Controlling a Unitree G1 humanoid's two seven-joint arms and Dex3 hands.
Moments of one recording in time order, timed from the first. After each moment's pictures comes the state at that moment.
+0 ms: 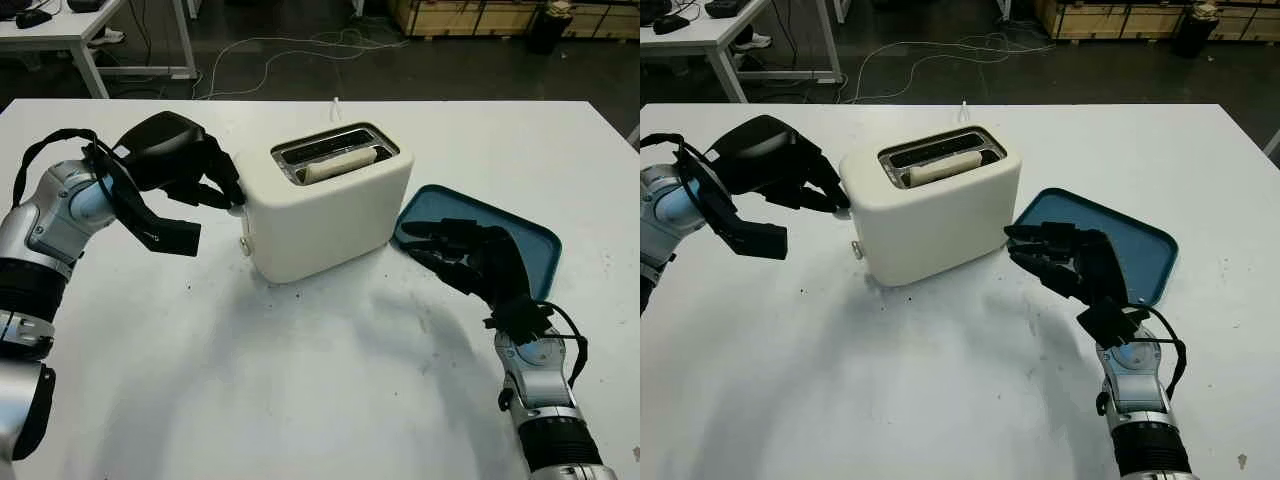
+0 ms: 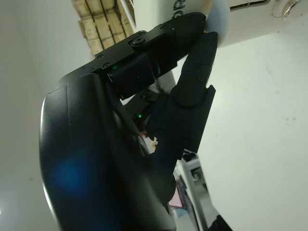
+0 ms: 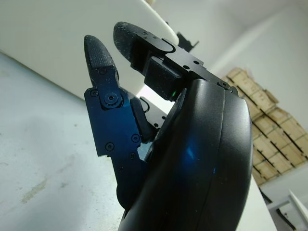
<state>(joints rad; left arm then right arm) -0.76 0.71 -0.21 0.54 0.52 -0.70 -0.28 -0.18 -0.27 -0.06 0.37 0.02 -0.57 0.24</state>
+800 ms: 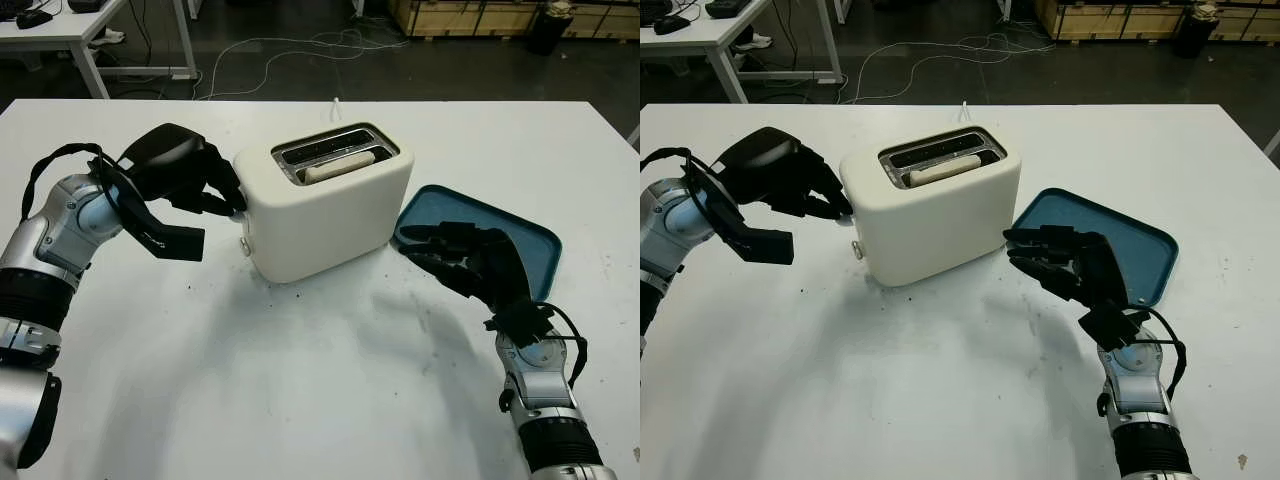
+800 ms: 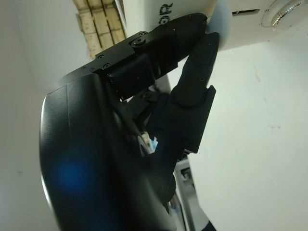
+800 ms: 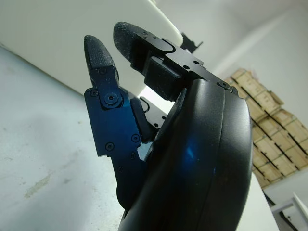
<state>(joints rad) -0.72 0.68 -0.21 0.55 0.50 -0.68 -0.24 -0.18 -0.27 -0.06 0.38 0.03 -0.58 0.27</state>
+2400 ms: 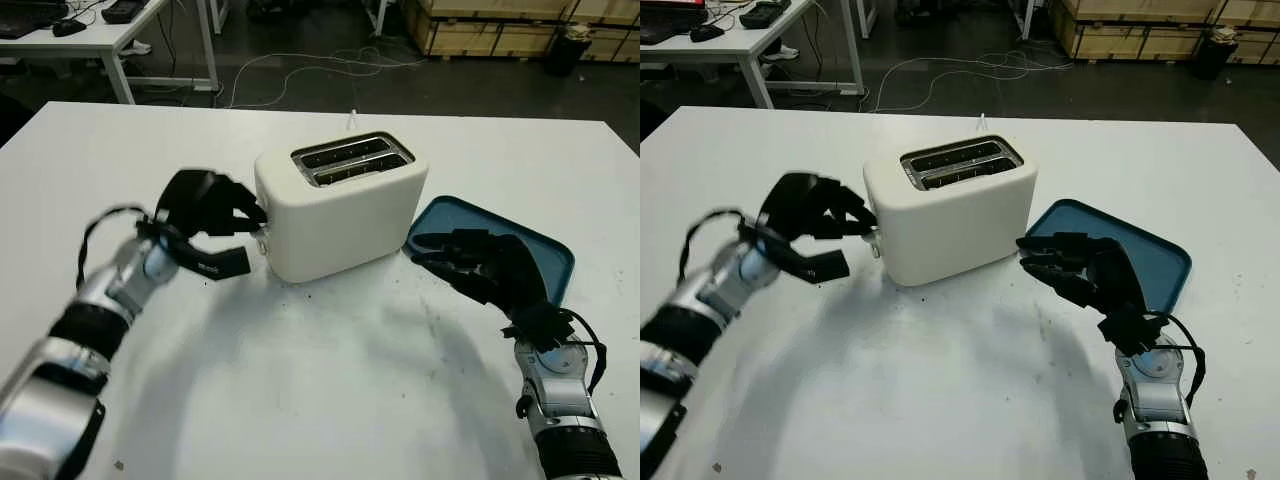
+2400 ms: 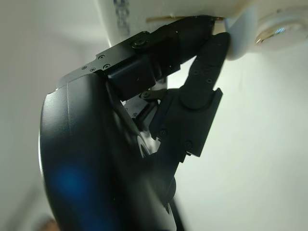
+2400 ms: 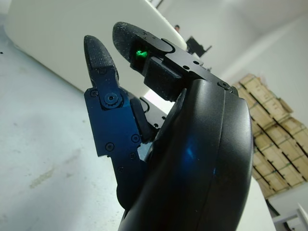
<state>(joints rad) -0.74 0.57 -0.40 0.64 0.62 -0.47 0.02 -0.14 -0.31 -0.10 0.35 0.06 -0.53 0.34</state>
